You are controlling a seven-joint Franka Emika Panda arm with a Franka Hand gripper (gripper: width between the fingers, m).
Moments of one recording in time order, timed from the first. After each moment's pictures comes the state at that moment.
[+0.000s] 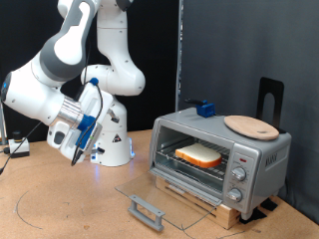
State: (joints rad) arm -0.70 0.01 0.03 -2.36 0.72 1.62 -0.41
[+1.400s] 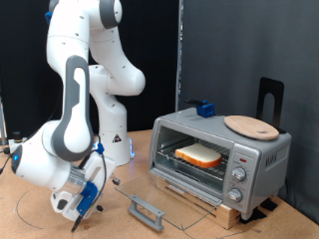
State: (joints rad) arm -0.68 0.45 0.09 -2.33 0.69 1.93 -0.43
